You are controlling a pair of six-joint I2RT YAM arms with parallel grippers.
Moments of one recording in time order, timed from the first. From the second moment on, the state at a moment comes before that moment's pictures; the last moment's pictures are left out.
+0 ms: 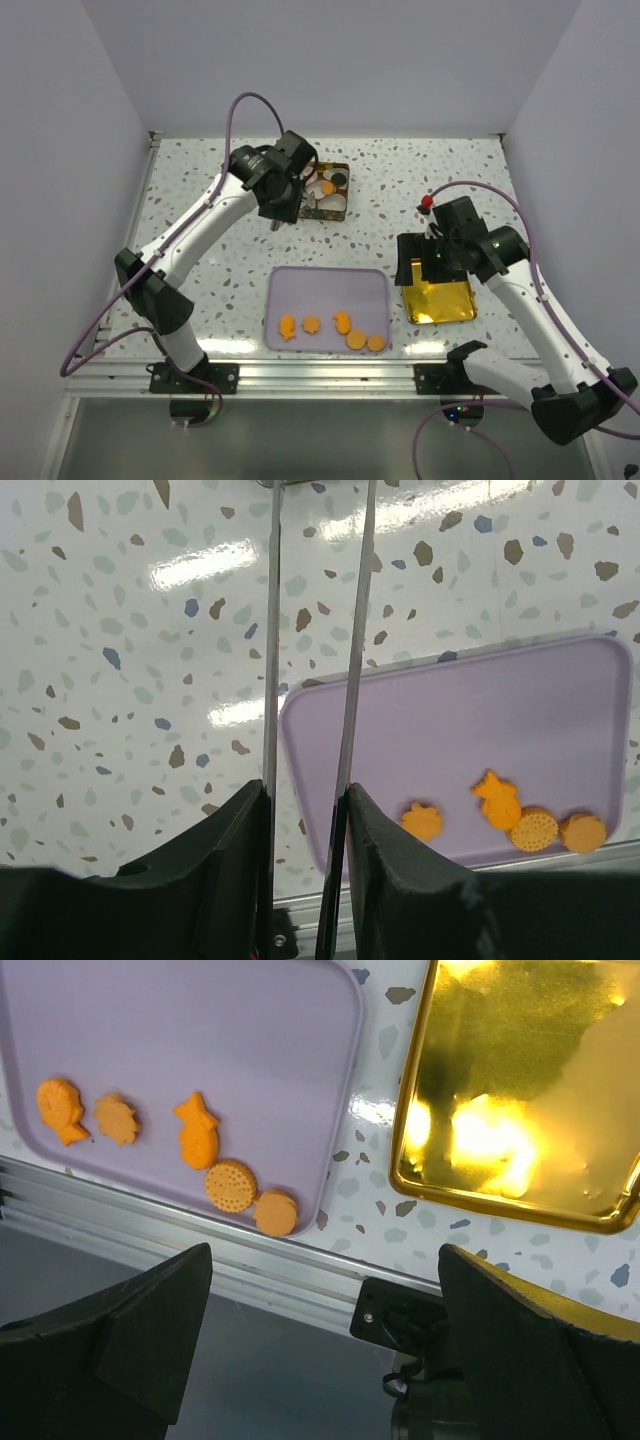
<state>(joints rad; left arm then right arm) -0.68 1.72 1.87 -1.28 -0.24 -0.41 0.42 1.04 1.14 -1.19 -0.10 0.34</state>
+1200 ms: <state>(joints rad) -0.62 1.80 1.84 -1.17 -0.26 -0.38 0.42 1.04 1.14 -1.22 -0.07 0.32</state>
